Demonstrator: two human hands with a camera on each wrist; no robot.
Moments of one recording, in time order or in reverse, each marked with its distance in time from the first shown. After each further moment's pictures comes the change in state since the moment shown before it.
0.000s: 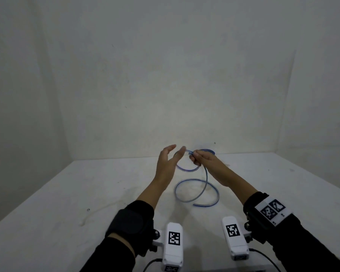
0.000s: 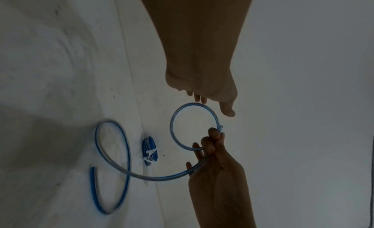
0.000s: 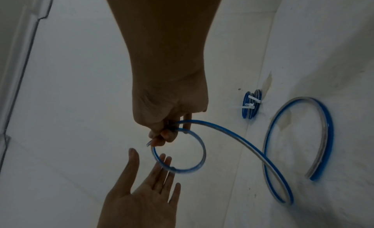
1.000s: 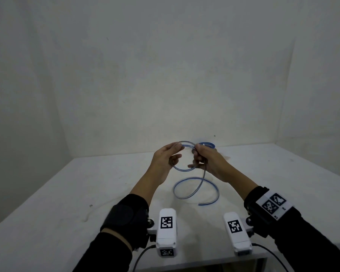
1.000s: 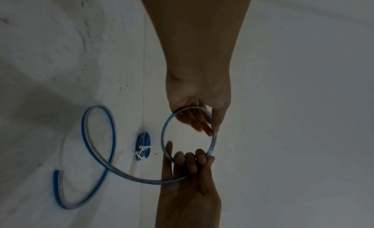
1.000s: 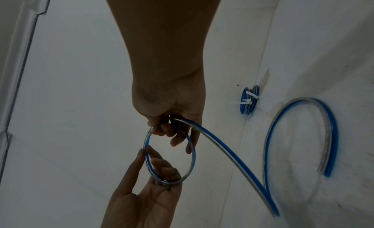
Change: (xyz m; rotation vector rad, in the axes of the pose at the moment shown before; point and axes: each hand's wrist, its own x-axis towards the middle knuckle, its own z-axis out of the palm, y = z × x) left_hand 0.002 0.009 -0.015 -0.365 -0.158 -0.222; right_hand -0.003 0.002 0.007 0.384 0.031 0.157
